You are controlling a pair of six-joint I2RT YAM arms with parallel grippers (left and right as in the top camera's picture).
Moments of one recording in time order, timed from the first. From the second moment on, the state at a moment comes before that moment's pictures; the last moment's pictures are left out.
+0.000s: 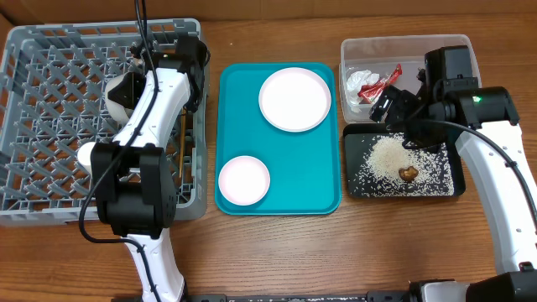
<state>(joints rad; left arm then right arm) -0.11 2.10 1.72 -1.12 -1.27 -0.33 0.08 1.52 1.43 -1.09 -0.18 0.56</state>
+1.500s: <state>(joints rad) -0.35 1.71 1.98 -1.51 -0.05 -0.25 0.08 1.52 1.43 -1.12 -0.18 0.56</state>
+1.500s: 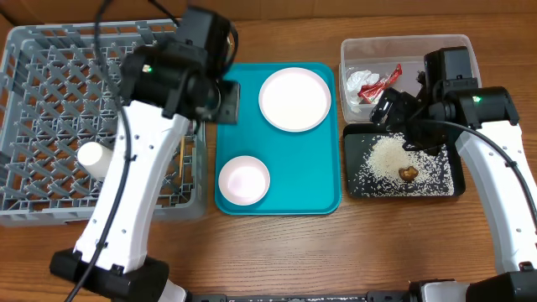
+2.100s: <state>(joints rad) -0.37 1.75 1.16 -1.02 -0.07 -0.44 0.08 1.52 1.43 -1.13 -0.18 0.56</state>
